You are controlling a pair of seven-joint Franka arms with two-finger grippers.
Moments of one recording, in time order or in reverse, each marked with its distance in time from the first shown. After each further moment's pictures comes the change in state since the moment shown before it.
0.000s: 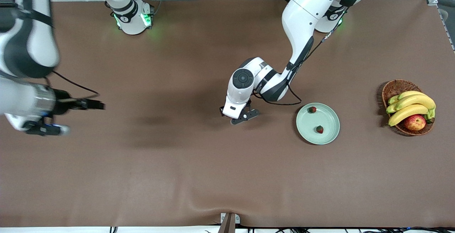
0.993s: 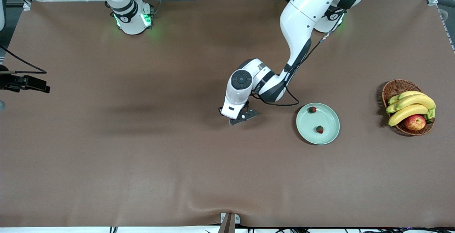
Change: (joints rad) left arm -0.005 0.023 -0.007 0.016 0.001 0.016 -0.003; right arm -0.101 -0.132 0.038 -0.003 -0.212 0.022 -0.086
